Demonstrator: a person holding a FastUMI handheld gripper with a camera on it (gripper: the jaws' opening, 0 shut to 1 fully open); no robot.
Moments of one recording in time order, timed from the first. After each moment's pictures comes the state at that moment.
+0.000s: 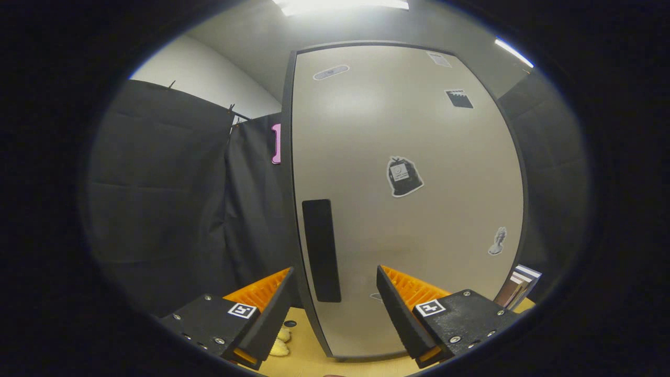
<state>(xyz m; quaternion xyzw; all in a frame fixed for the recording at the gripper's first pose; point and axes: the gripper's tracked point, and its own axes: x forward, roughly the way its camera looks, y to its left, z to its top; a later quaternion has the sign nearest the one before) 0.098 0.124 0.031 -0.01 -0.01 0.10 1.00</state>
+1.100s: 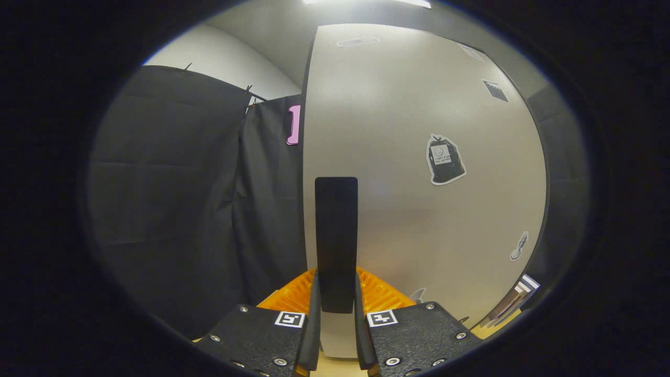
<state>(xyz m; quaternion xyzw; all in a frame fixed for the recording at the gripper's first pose) 0.106 0.138 0.018 -0.06 0.02 0.13 0.99</state>
